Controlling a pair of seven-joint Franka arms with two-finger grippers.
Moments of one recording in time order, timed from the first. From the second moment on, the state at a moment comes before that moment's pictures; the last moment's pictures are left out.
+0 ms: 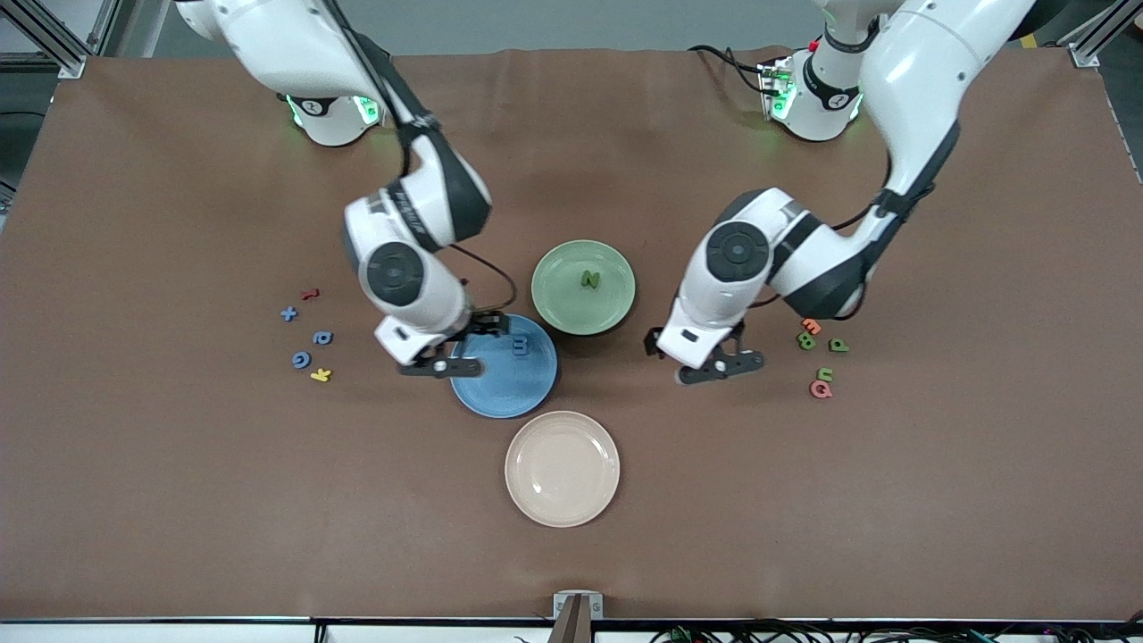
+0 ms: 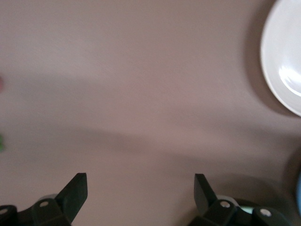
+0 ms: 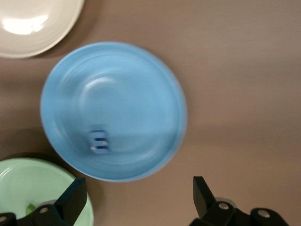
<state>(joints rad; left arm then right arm) 0.04 0.58 -0.66 -1.70 0.44 2.14 -0.96 0.55 0.48 -0.09 -1.66 0.17 2.02 0.44</state>
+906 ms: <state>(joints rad) 0.33 0.51 -0.66 -1.70 0.44 2.02 -0.49 0.17 0.46 -0.09 -1.73 0.05 2.00 -0.02</state>
